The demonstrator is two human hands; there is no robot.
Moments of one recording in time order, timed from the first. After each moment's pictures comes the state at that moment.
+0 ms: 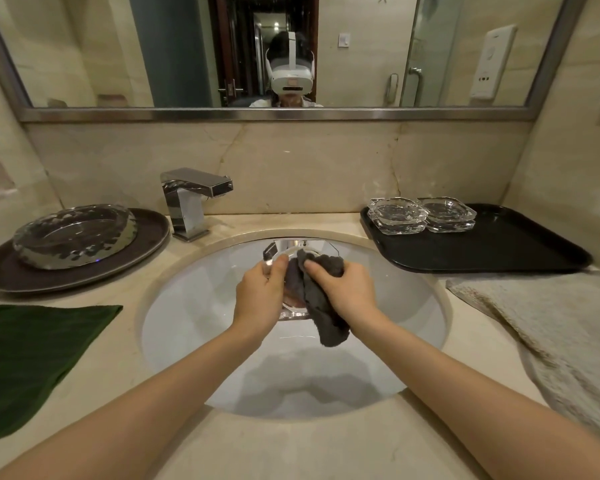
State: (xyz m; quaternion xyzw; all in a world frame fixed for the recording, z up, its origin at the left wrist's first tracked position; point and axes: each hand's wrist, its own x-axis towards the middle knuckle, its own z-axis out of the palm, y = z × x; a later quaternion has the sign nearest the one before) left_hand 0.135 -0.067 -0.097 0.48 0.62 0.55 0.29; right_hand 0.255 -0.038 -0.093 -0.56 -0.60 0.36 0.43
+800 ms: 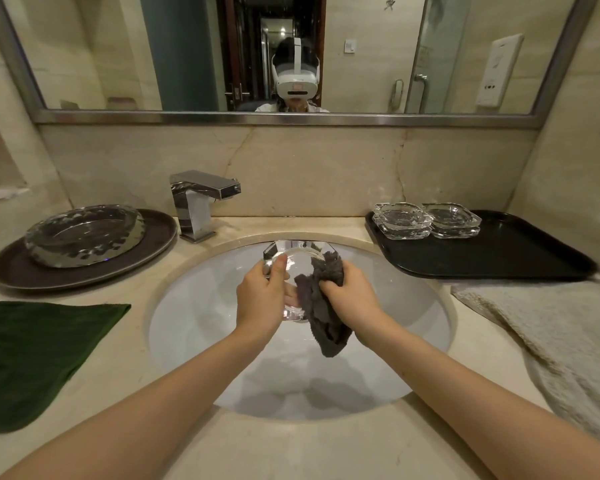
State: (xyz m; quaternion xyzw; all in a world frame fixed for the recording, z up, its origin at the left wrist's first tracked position) left_hand 0.134 -0.069 -0.096 0.44 0.62 0.58 0.28; right_hand 0.253 -0.040 -0.094 -0.53 -0.63 0.40 0.41
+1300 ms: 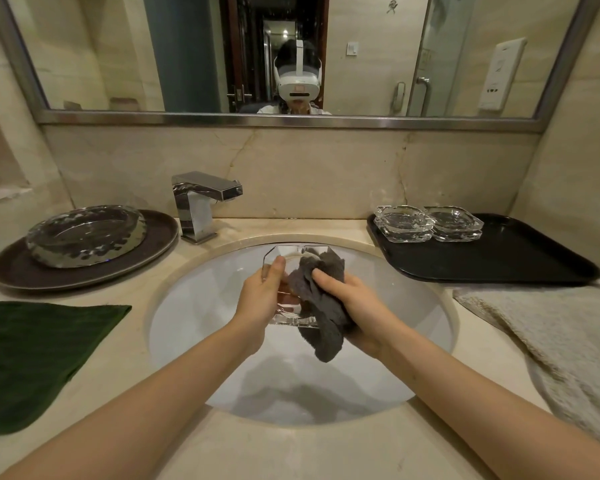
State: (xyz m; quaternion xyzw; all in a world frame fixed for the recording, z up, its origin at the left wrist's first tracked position) left_hand 0.126 -0.065 -0.095 0.42 0.57 0.57 0.42; right_hand 0.262 -0.057 -0.086 -0.33 -0.51 0.69 0.40
